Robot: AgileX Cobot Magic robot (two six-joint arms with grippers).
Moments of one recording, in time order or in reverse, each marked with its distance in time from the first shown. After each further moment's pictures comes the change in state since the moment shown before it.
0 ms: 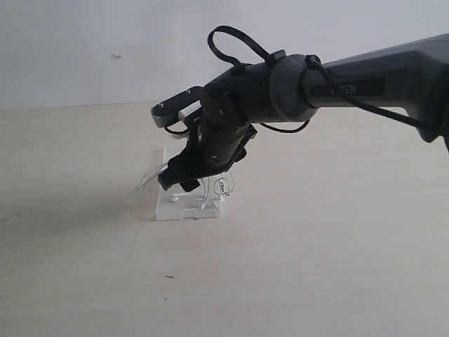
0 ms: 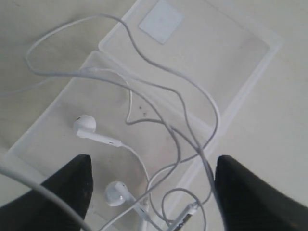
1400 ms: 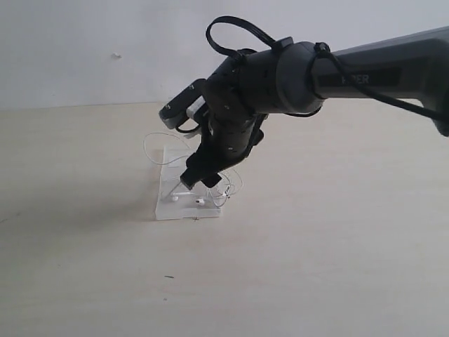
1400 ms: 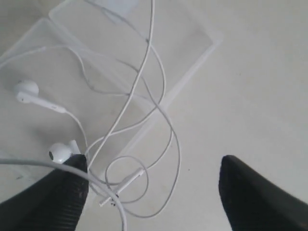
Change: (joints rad) left arm 0.000 0.000 0.000 0.000 -0.002 0.002; right arm 0.000 -0.033 0.000 -0.199 0.111 -0.006
